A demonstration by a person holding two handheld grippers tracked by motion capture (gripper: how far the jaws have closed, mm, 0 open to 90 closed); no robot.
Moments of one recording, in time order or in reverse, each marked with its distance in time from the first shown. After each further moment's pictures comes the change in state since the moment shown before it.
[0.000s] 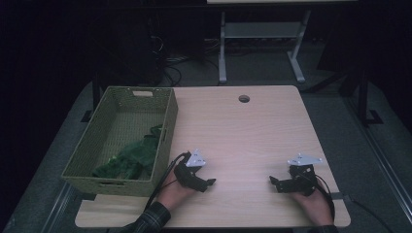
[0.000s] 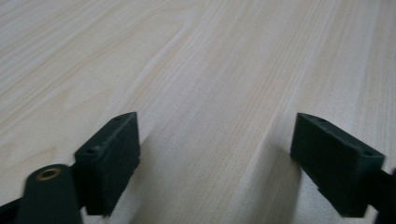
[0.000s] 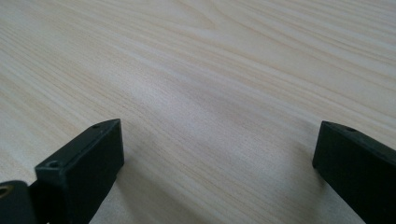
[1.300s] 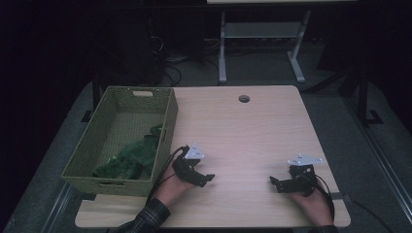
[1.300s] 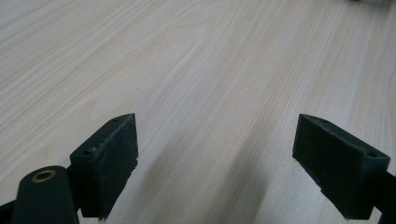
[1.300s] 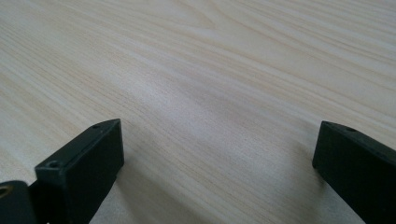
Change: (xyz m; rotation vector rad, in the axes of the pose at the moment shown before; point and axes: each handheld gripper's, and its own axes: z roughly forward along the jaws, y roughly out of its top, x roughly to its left) left arm 0.009 0.017 -0.015 0.014 0.001 -0.048; right arm 0.000 0.000 0.000 0.003 0.002 0.003
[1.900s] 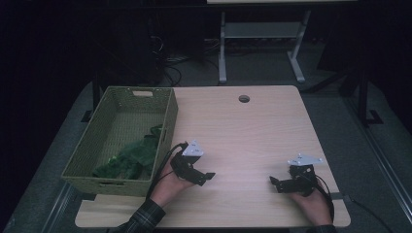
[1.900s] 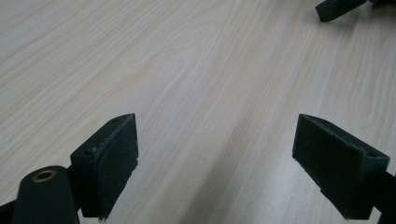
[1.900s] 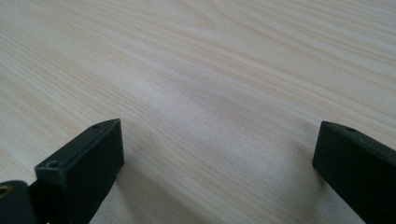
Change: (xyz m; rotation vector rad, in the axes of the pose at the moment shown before) left arm -0.005 0.016 -0.019 -0.007 -0.026 0.019; right arm -0.001 0.000 0.000 -0.003 -0.001 -0.007
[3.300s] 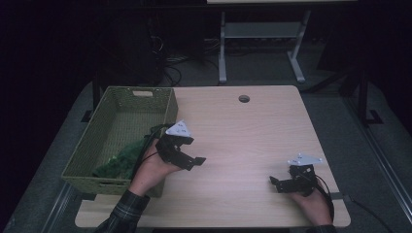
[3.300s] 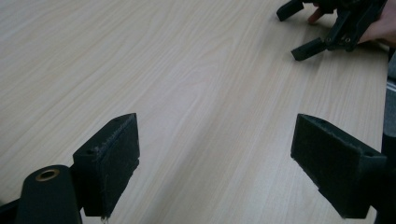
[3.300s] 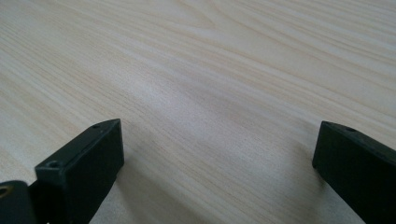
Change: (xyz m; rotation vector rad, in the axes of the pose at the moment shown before) left arm 0.023 0.038 -0.066 -0.030 -0.028 -0.014; right arm 0.000 0.000 0.000 -0.001 0.000 0.003
